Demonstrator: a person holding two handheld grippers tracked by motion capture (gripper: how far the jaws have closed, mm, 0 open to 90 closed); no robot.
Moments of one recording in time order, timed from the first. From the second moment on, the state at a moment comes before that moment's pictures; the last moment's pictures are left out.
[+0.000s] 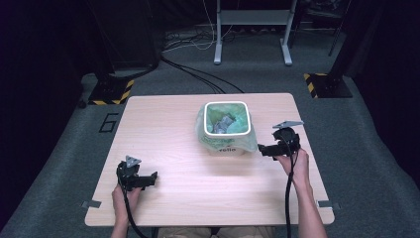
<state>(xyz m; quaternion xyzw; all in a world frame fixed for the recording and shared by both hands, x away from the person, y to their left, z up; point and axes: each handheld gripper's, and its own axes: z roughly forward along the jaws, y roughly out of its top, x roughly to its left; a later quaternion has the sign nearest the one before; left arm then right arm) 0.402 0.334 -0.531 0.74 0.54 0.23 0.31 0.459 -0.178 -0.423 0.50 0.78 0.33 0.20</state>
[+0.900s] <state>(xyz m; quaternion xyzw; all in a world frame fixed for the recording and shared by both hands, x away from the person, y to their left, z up) 0.402 0.334 -0.531 0.74 0.54 0.23 0.31 0.507 -0.156 -0.380 0.48 0.77 0.38 0.17</state>
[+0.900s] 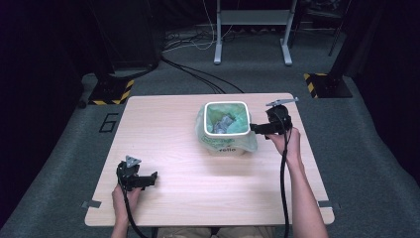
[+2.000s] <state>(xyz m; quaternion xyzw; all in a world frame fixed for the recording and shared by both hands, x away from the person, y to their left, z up) 0.402 0.334 -0.531 0.74 0.54 0.23 0.31 0.529 -0.118 -0.401 0.50 0.78 0.35 0.12</state>
